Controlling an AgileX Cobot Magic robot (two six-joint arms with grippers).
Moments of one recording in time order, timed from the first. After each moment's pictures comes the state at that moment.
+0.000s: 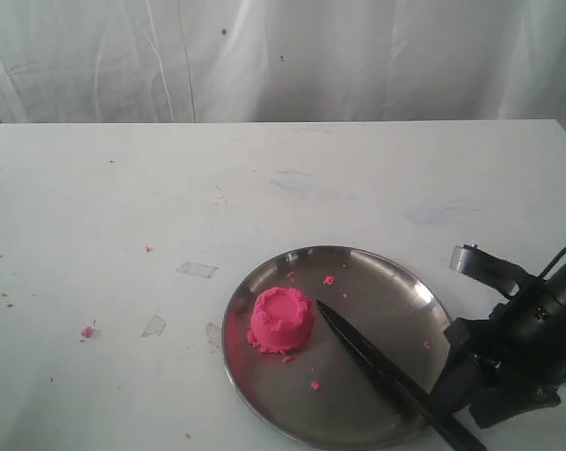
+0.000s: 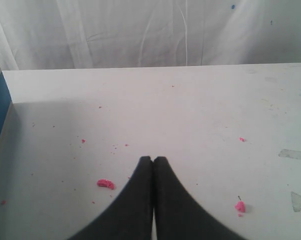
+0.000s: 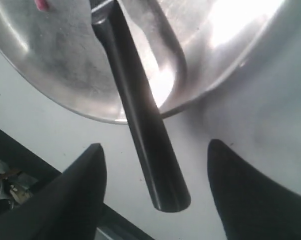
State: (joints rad) left arm 0.13 0.00 0.02 -0.11 0.19 0.10; right arm -0.03 1.72 -0.75 0.67 1.07 -0.68
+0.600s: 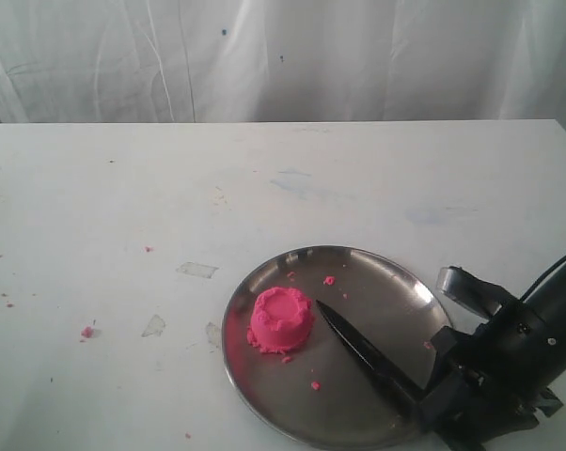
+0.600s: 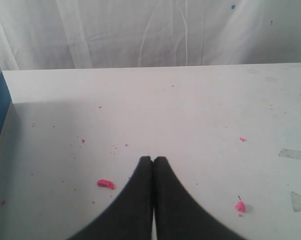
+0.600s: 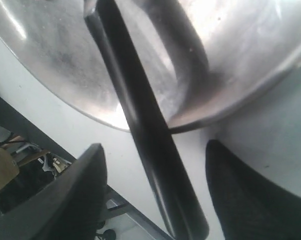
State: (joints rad) left arm 0.13 0.00 0.02 -0.11 0.19 0.11; right arm -0.03 1.86 -0.75 0.76 1.10 -0.74
